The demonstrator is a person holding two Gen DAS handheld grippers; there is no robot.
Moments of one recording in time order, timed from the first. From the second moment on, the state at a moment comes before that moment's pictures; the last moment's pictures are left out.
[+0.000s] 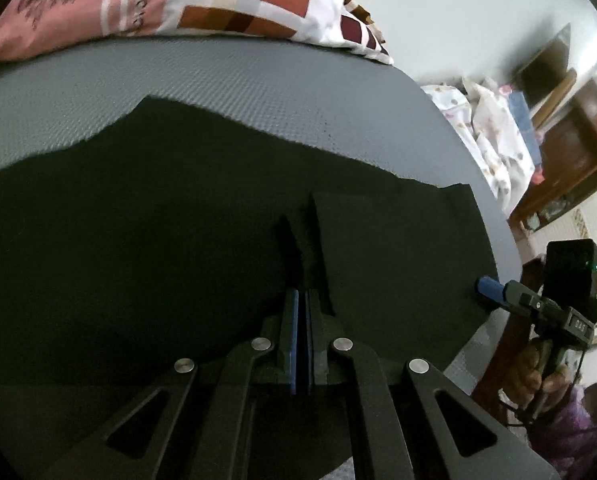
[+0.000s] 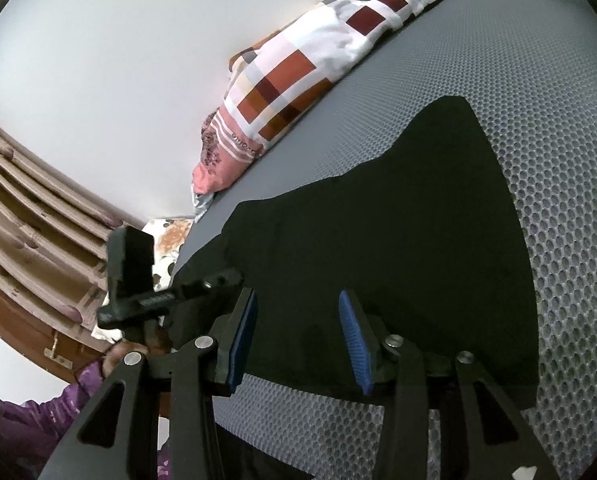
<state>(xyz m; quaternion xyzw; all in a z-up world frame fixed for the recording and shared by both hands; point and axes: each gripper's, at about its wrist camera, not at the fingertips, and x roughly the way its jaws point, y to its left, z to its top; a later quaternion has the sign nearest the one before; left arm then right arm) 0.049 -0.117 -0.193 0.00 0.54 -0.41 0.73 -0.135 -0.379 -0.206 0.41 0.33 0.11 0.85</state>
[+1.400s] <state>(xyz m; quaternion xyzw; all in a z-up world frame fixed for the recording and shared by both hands) -0.015 -0.107 -0.173 -0.03 0.58 -0.47 0.66 -0.140 -0.361 -0.216 0.48 0.32 0.17 0.80</state>
